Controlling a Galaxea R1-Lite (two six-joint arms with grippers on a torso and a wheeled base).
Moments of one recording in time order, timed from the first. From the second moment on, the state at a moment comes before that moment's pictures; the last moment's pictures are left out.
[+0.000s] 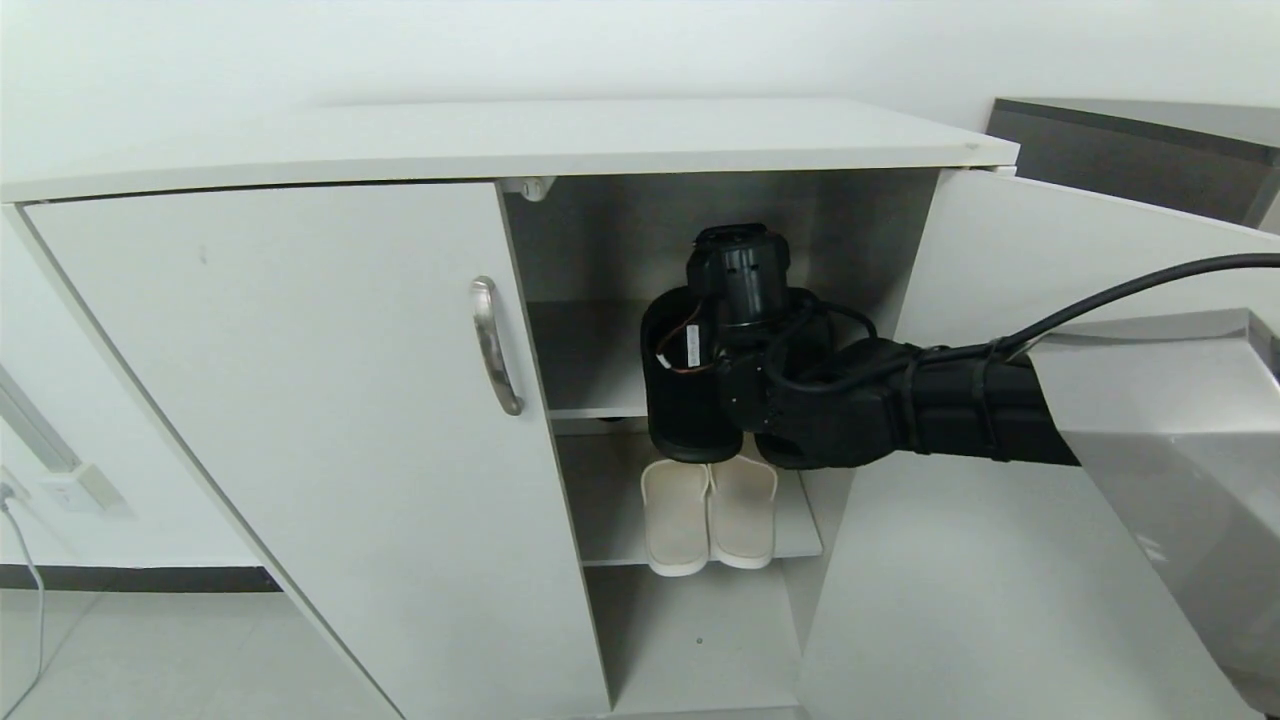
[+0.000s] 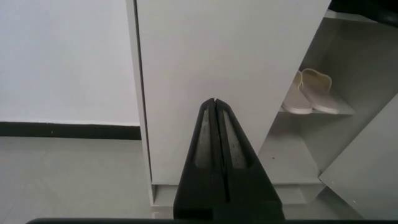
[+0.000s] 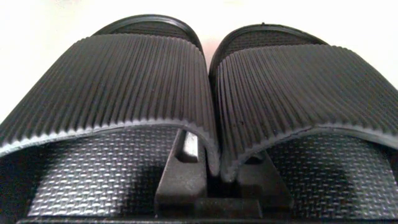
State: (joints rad) left arm 0.00 0.00 0.00 0.00 0.03 -0.10; right arm 0.77 2.26 -1.89 -0.20 -0.76 0.12
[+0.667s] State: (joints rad) left arm 0.00 0.00 0.00 0.00 0.03 -0.10; right arm 0.75 2.33 -2.00 -0.13 -0.74 0.12
